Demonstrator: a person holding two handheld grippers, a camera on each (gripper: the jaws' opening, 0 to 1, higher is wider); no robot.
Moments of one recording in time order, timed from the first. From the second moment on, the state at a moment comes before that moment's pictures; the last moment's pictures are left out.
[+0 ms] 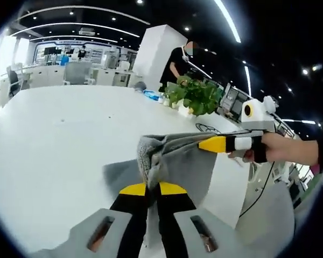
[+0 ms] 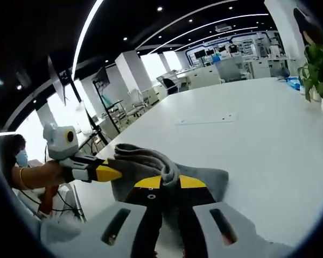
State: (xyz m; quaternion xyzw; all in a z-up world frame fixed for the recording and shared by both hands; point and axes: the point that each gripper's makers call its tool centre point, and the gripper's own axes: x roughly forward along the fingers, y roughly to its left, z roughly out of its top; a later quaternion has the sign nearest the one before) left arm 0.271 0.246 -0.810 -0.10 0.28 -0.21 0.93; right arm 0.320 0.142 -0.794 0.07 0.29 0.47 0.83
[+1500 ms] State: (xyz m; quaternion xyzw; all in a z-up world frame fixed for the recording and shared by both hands) left arm 0.308 0.261 -0.901 -0.14 0.33 -0.16 0.92; right arm 0.378 0.158 -0.900 -0.02 0.35 0.46 0.82
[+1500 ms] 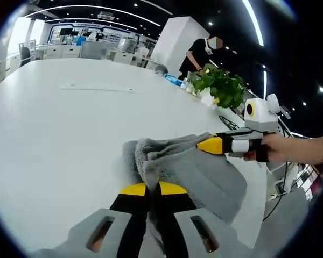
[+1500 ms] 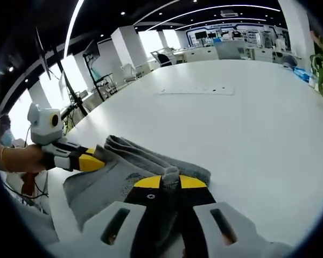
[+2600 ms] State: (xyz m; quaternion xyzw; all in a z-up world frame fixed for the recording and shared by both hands) left arm 0.274 0.281 -0.877 -0.06 0.32 -0.14 0.94; right arm 0.351 0.118 -0.876 -0.02 0.32 0.44 0.84
